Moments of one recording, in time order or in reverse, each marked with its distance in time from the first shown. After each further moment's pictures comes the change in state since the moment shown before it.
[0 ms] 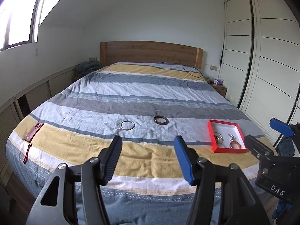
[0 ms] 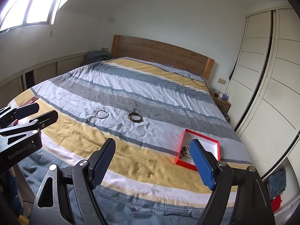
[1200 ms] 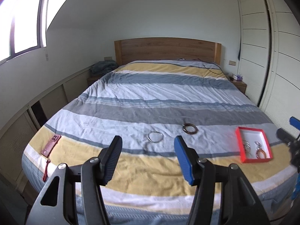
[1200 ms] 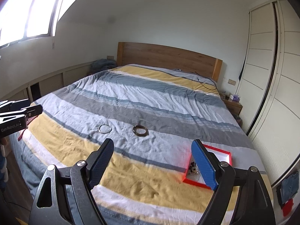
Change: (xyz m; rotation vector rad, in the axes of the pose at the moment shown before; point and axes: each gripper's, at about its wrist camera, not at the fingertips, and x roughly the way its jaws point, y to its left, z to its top) left arm 0.062 0.068 0.077 0.022 0.048 0.157; right arm 0.060 -0.038 0.044 0.062 -0.034 0.112
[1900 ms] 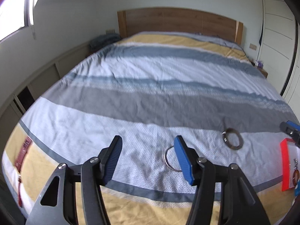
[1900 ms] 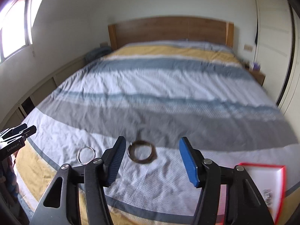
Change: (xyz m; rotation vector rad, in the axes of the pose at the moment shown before) left arm 0.303 0.023 0.008 -0.039 0.219 0.039; right arm 0.315 -0.024 0.042 0.177 0.210 0.128
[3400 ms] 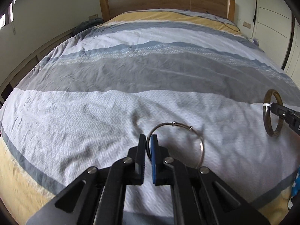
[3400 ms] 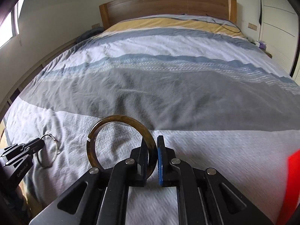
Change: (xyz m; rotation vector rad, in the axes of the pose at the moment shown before) left arm 0.104 -0.068 -0.050 0.079 0.086 -0.053; right arm 0.146 -0.013 -0.059 0.035 0.089 -0.013
